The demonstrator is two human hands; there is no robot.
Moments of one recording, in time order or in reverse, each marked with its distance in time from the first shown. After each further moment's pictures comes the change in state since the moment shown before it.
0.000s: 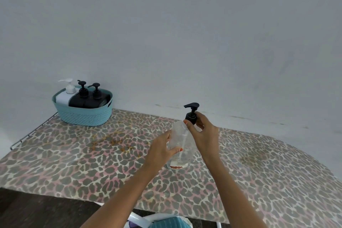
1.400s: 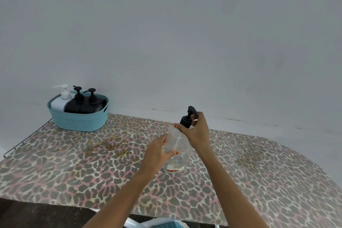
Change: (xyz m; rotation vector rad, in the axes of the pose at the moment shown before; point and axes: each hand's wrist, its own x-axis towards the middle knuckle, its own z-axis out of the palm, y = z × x) left_hand -0.004 0.008 -0.004 0.035 0.004 0.017; right_hand 0.017 -0.003 0.006 0.209 -0.102 0.141
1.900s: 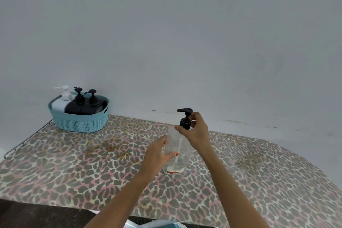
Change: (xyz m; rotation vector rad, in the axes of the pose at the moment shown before) left_hand 0.000 -0.002 0.001 -0.016 0.013 0.006; right_hand 0.004 -0.003 -0.003 -0.075 -0.056 -0.067
